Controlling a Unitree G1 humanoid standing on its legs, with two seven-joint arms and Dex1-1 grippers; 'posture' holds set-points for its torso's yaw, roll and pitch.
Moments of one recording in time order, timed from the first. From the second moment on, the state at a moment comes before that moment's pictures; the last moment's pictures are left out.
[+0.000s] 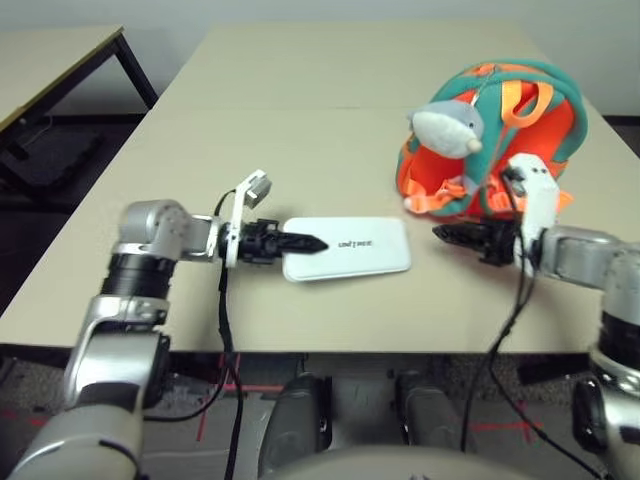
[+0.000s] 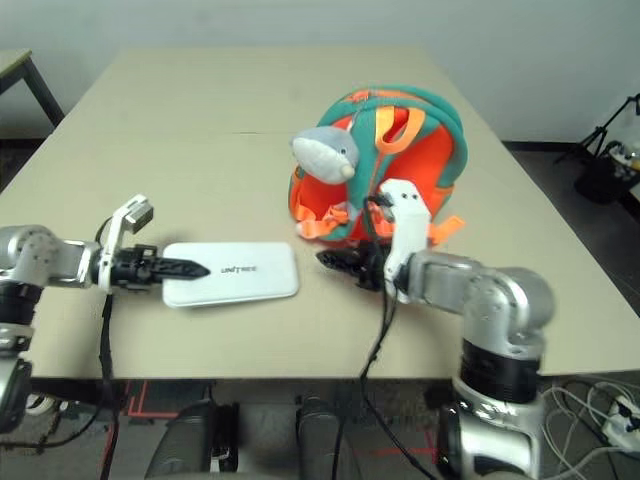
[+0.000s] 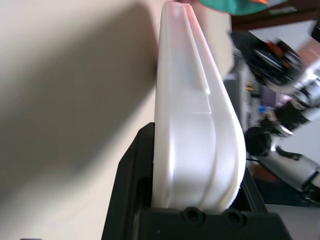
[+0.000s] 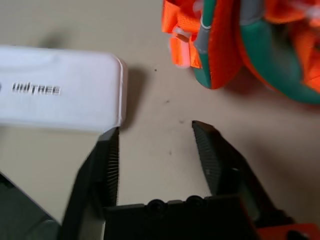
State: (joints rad) left arm -0.69 0.74 0.00 0.30 -0.78 1.50 -1.03; right arm -0.38 -0.61 -0.43 -0.50 0.92 1.57 0.42
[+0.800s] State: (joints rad) left arm -0.77 0.79 0.11 0.27 -0.79 1.43 -0.99; right arm -0.43 -0.51 -0.30 -0.55 0.76 1.21 0.10
